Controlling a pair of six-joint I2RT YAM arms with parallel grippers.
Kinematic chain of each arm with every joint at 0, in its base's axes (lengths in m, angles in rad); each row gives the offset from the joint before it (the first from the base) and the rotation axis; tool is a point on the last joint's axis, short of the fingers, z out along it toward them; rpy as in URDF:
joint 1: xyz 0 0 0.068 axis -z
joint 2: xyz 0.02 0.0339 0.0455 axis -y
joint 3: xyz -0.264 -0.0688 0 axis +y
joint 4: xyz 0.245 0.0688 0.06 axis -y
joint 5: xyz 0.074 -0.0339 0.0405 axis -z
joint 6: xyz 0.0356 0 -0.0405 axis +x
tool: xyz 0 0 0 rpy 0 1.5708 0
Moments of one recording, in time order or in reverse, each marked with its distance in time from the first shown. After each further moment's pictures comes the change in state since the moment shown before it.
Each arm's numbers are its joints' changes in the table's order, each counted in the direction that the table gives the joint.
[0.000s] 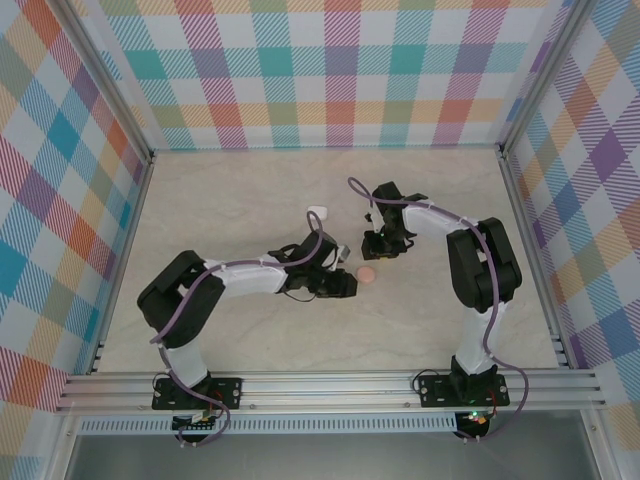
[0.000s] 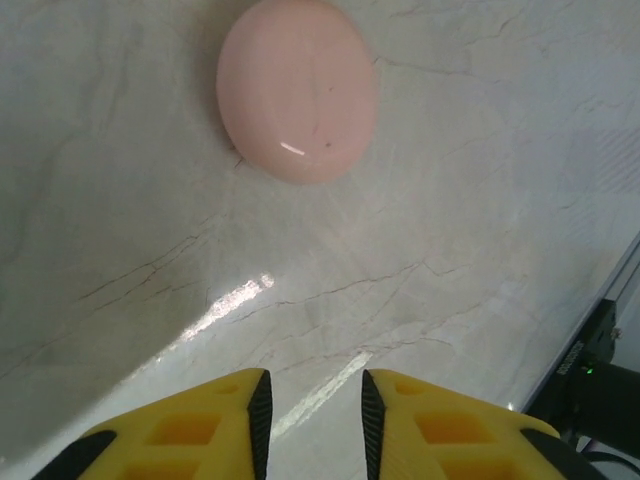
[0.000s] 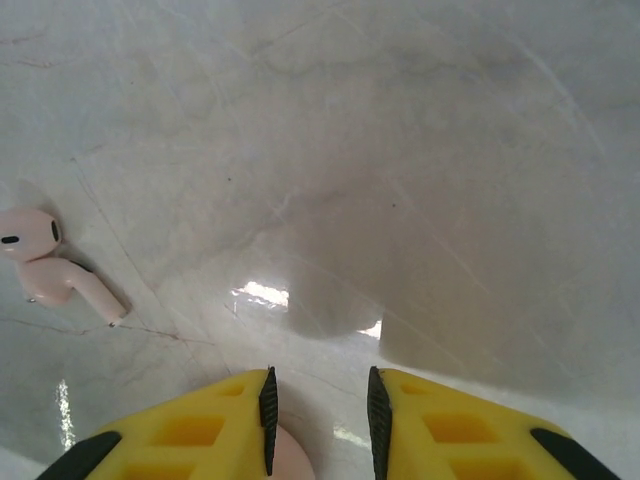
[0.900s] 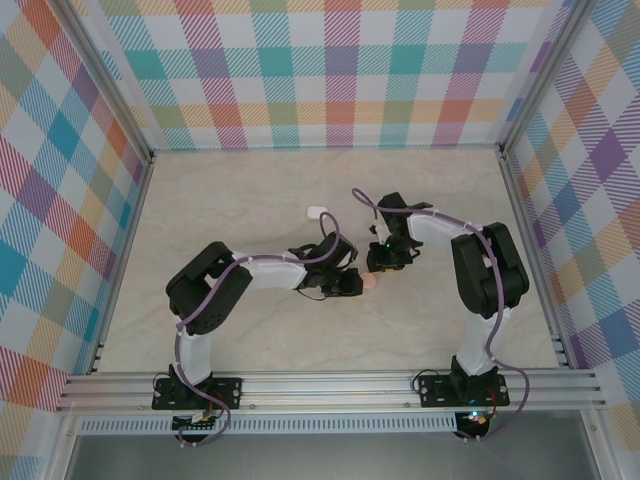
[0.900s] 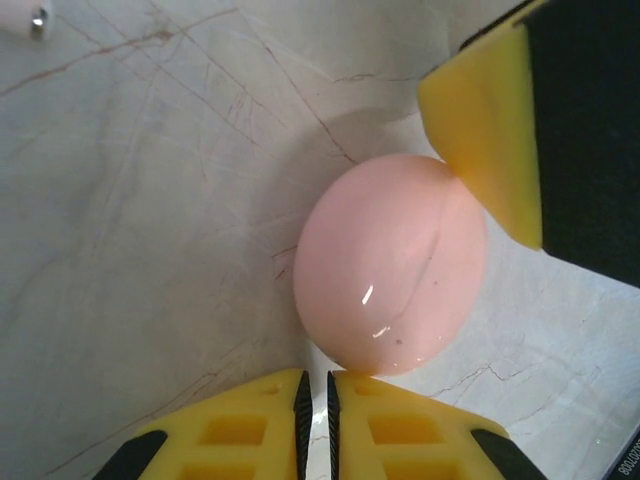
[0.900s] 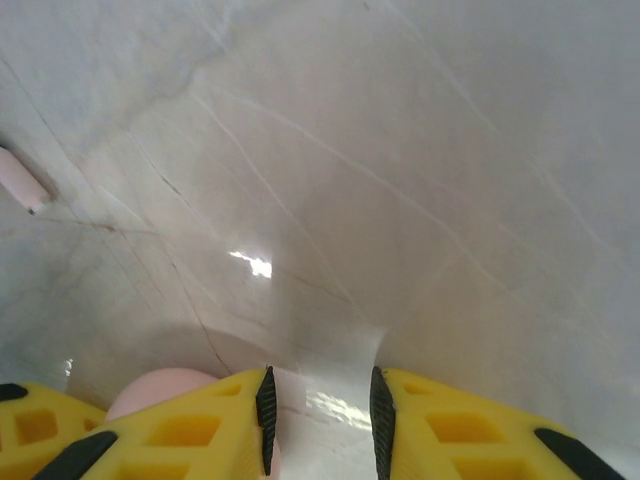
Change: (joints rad) left arm 0.030 -0.147 -0.130 -0.035 -0.125 -0.052; right arm 0.010 0.064 0.126 -0.010 -0.018 -0.018
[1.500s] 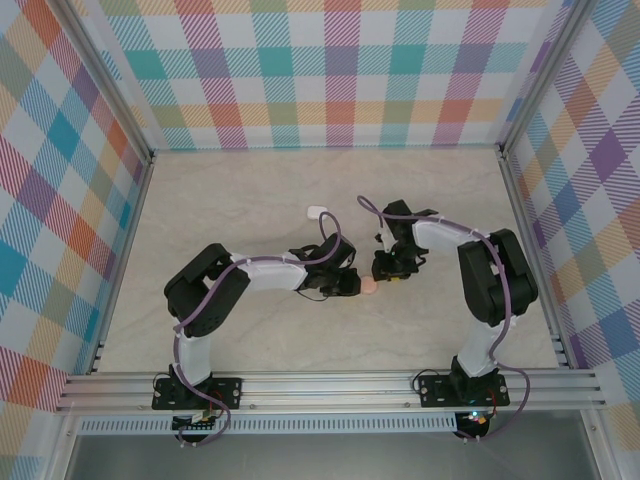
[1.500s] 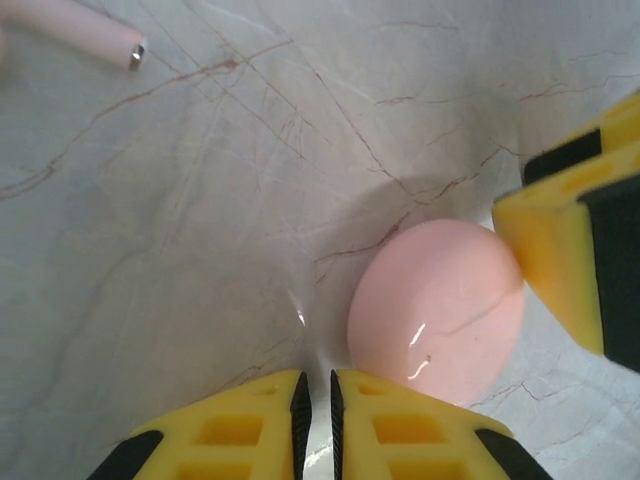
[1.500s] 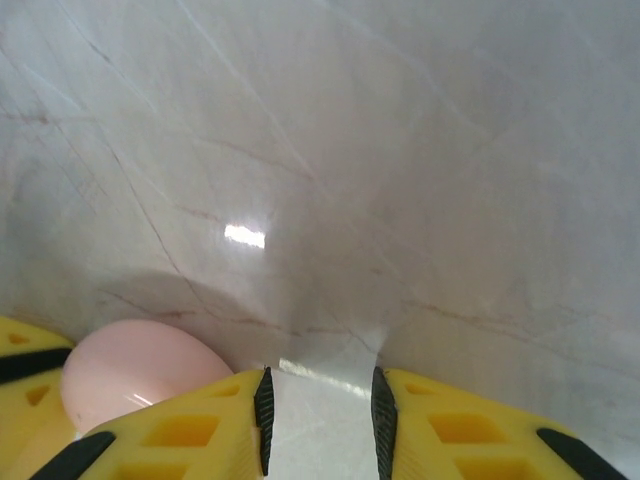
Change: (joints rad) left arm 0.007 0.020 -0.003 -0.039 -0.101 0.000; right arm 0.002 0.068 0.089 -0.021 0.001 0.023
